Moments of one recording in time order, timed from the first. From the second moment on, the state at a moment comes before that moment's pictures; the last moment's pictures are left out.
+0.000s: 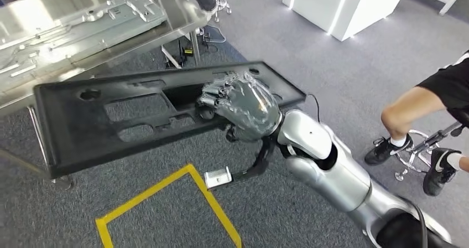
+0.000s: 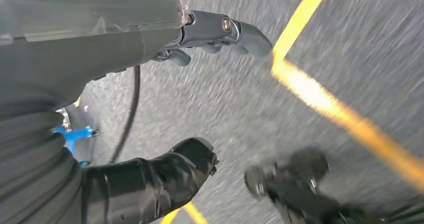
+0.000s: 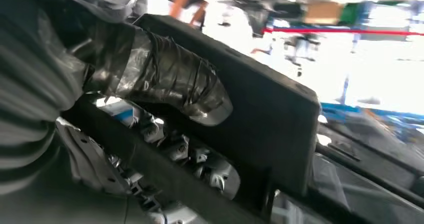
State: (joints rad) left arm -0.19 0.01 0.90 -0.23 -1.19 -0.30 0.02; right arm -0.63 -0.28 0.68 -1.64 0.84 -0.17 -0.28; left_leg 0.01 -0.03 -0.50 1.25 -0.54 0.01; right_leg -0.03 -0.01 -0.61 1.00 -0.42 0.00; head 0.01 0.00
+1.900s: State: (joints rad) left arm -0.13 0.03 0.91 -0.23 -1.05 -0.31 0.00; right arm -0.85 -0.19 0.80 -1.33 0.92 -0.04 -0.15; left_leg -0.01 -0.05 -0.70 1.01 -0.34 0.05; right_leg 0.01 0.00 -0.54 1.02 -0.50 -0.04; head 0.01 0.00
